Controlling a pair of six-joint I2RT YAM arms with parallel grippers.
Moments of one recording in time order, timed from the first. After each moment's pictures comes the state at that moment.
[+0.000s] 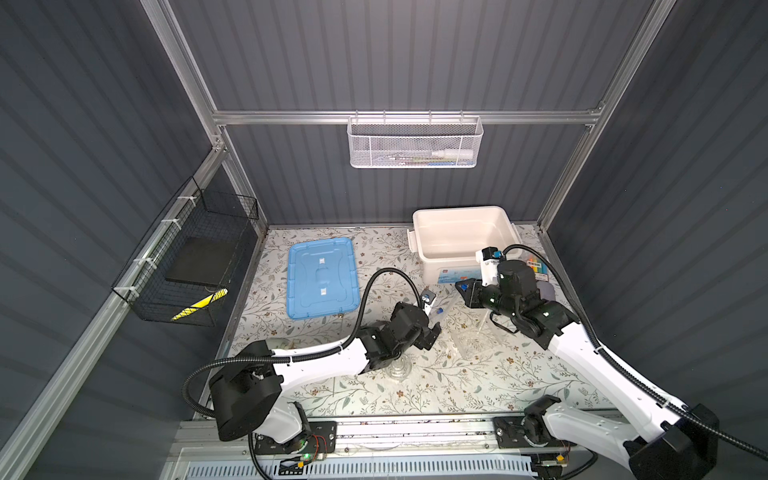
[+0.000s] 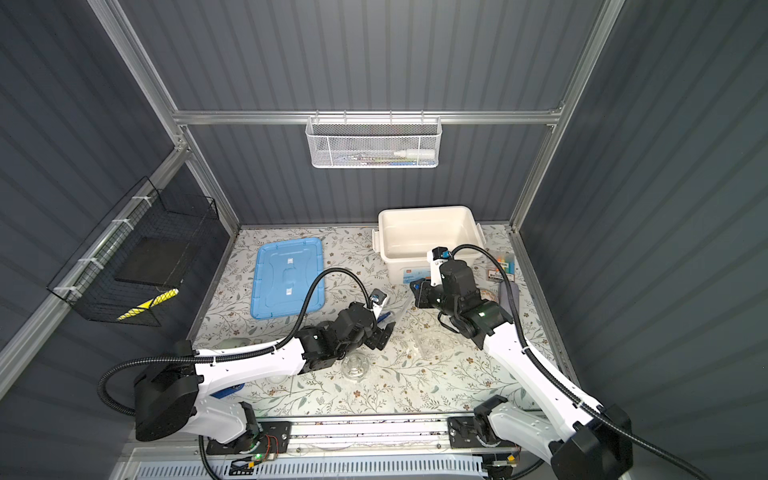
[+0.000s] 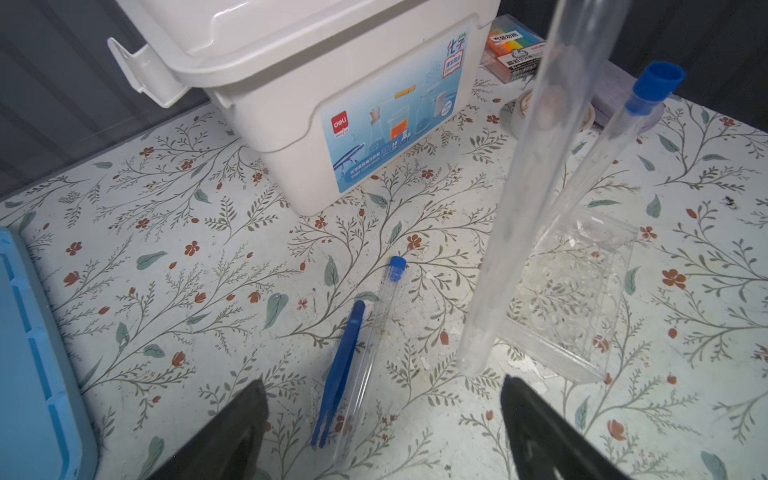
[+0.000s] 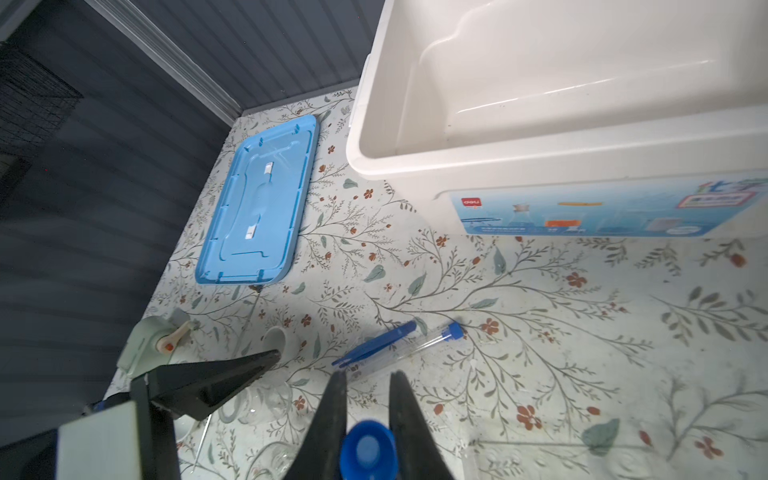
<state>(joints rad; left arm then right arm) -1.10 1.47 0.88 0.00 -0.37 -0.18 0.50 1.06 0.90 -0.39 -0.07 0.46</state>
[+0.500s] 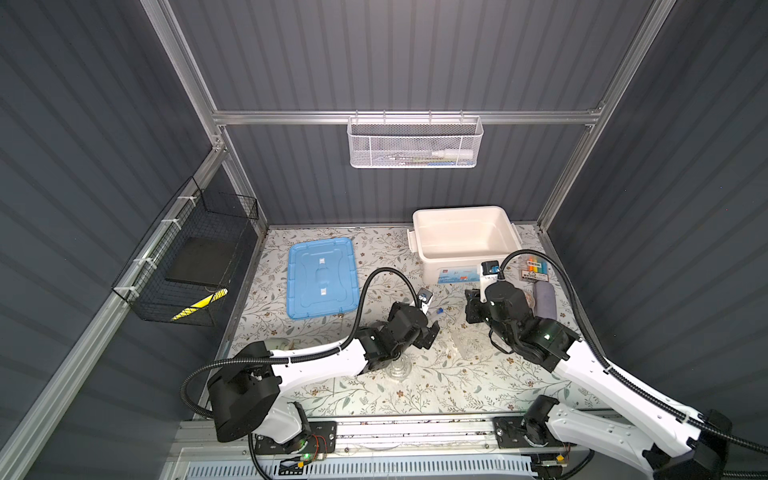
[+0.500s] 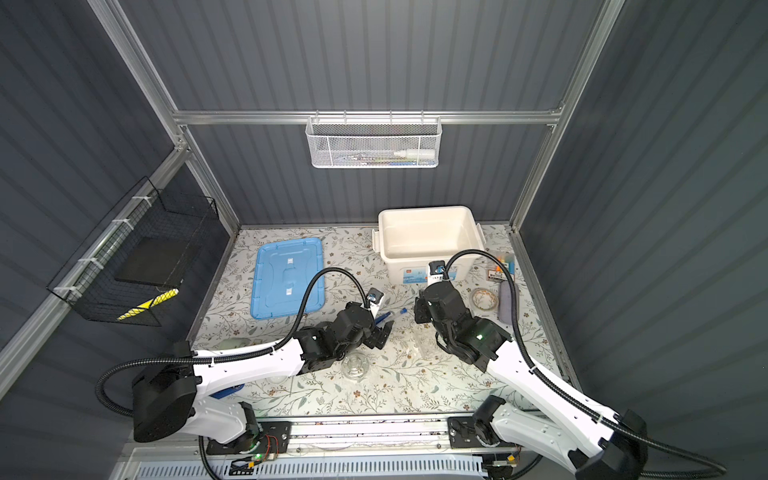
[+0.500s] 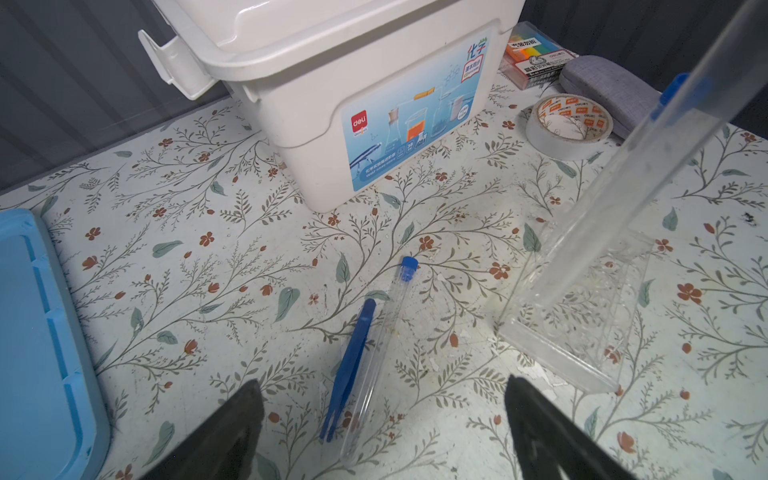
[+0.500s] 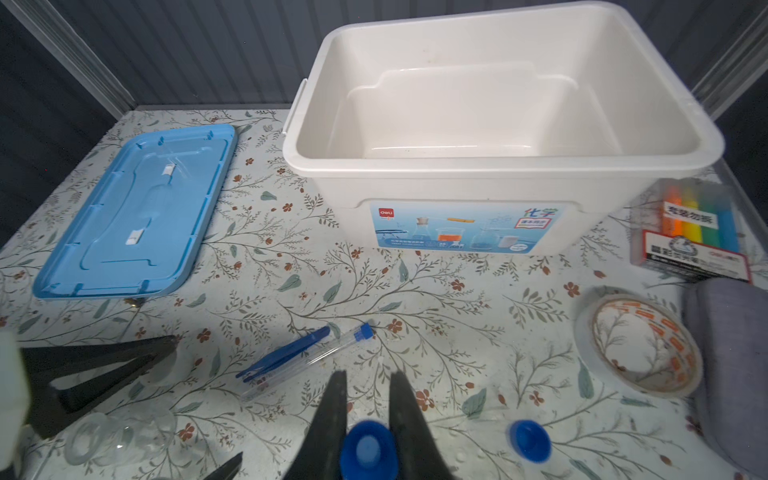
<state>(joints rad) -1.10 1.46 0.87 0.00 -0.39 -0.21 0.73 0.96 0.83 -0.44 0.44 0.38</state>
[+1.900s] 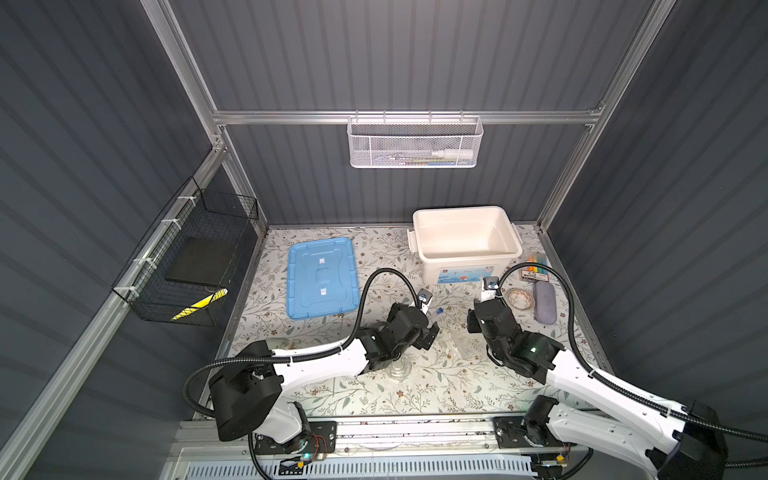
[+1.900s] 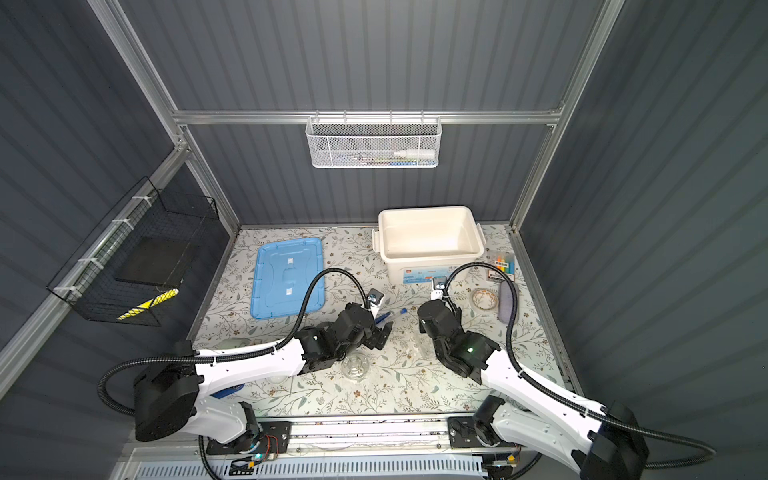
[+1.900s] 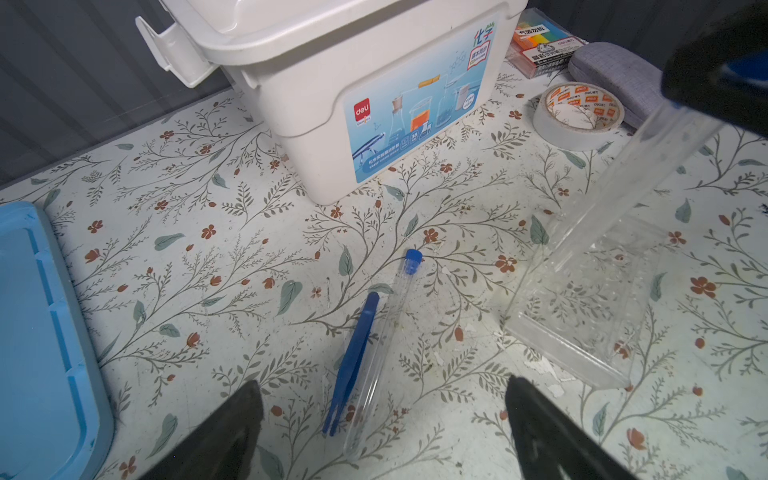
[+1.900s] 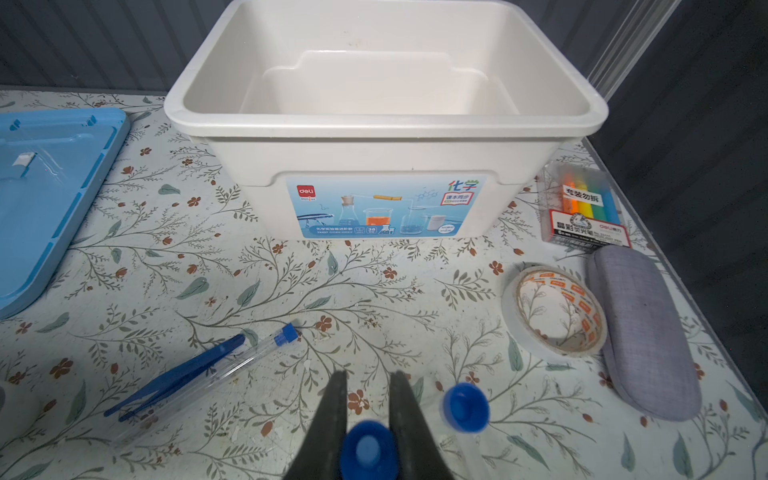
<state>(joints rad) -1.10 1.47 0.87 -0.01 -0.40 -0.21 0.78 0.95 0.64 -0.30 0.67 0.37</state>
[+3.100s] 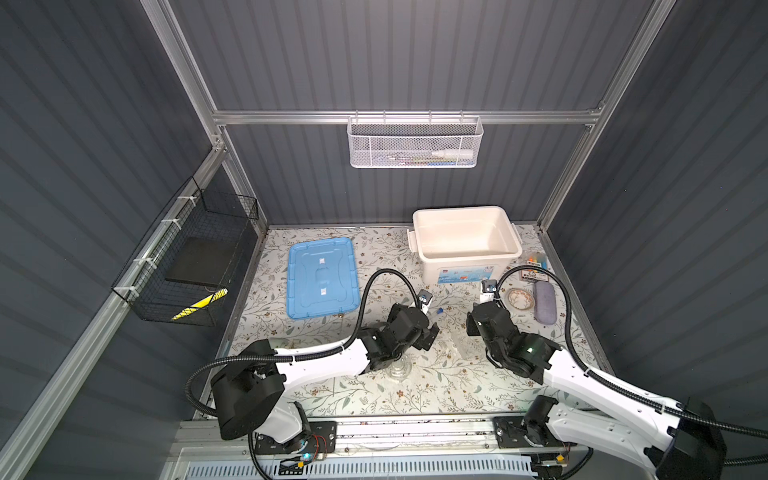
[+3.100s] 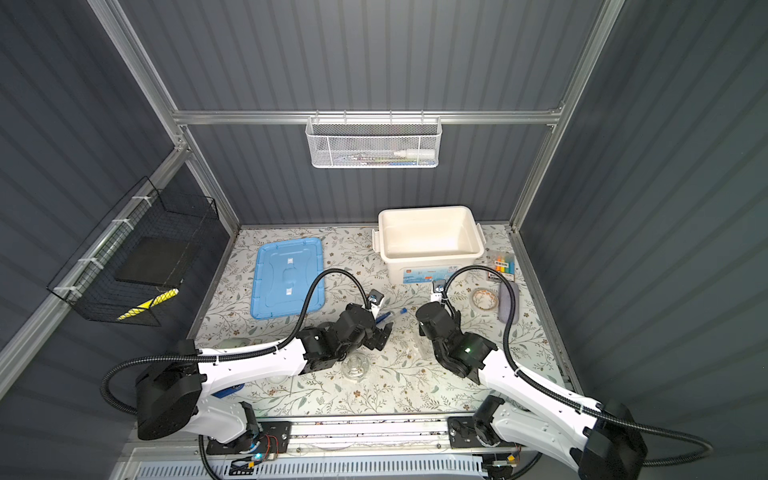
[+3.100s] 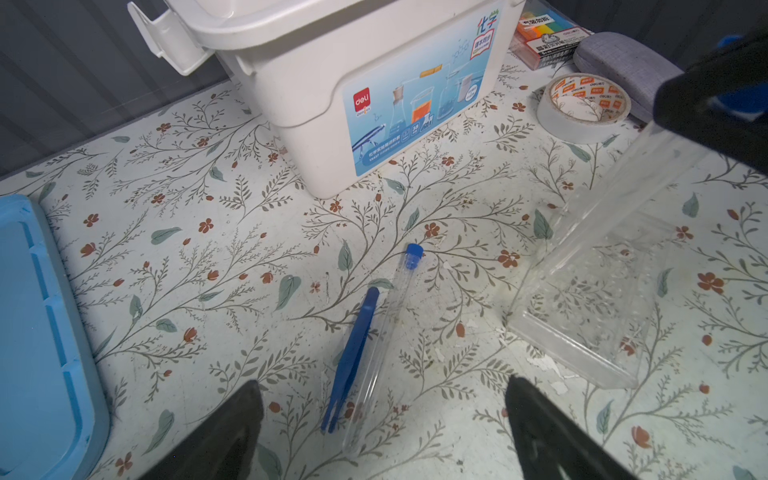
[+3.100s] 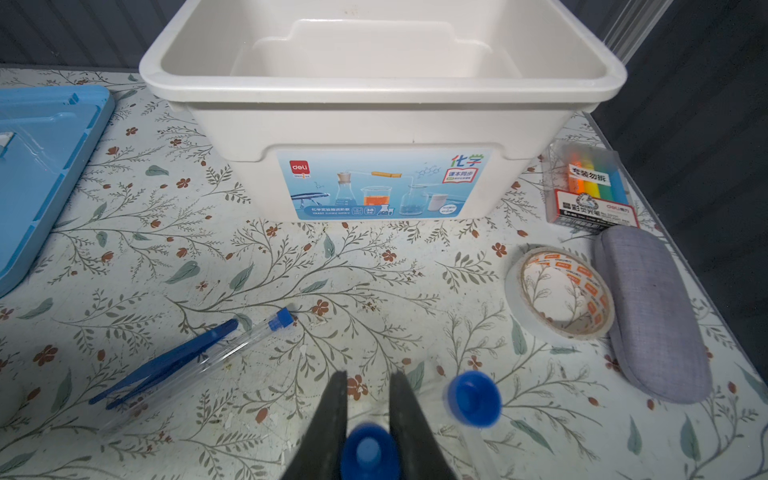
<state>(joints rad) -1.10 1.49 0.87 -0.01 -0.40 -0.21 0.78 0.97 0.61 -0.30 0.66 0.41</state>
